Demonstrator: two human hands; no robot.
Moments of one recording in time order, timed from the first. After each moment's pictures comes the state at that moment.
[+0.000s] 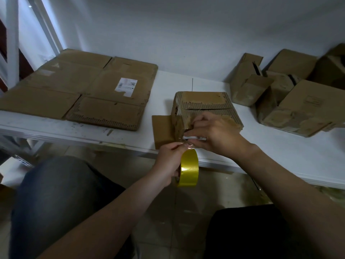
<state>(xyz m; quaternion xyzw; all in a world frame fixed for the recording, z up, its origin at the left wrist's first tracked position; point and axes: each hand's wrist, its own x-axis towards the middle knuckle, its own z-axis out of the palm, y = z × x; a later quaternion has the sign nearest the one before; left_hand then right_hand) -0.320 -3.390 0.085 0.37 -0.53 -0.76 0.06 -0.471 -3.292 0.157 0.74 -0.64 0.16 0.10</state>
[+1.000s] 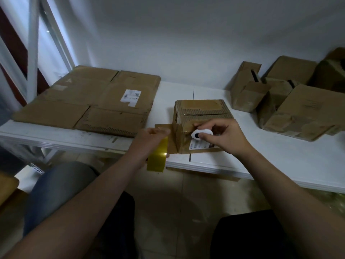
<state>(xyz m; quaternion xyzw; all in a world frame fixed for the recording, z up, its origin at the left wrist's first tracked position) -0.297 -3.448 0.148 0.39 -0.64 -0.65 0.09 -0.481 -3.265 0.153 0.48 -0.70 0.51 -0.16</state>
